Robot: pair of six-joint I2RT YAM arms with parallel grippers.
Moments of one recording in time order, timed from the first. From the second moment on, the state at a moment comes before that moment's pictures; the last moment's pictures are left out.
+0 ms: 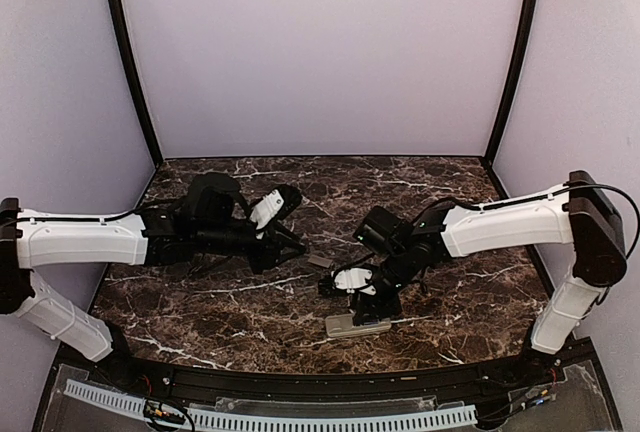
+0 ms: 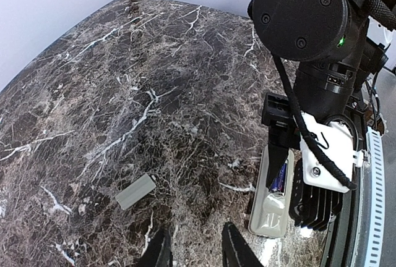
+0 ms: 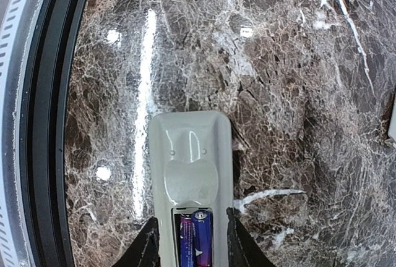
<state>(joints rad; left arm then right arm) -0.88 1.36 0.85 -0.01 0.25 0.06 1.01 1.69 1.06 -0.59 -0.36 -0.59</state>
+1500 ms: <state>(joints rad) -0.88 1.43 0.85 -0.01 0.30 0.07 0.98 1.69 1.04 -0.55 -0.42 -0.61</state>
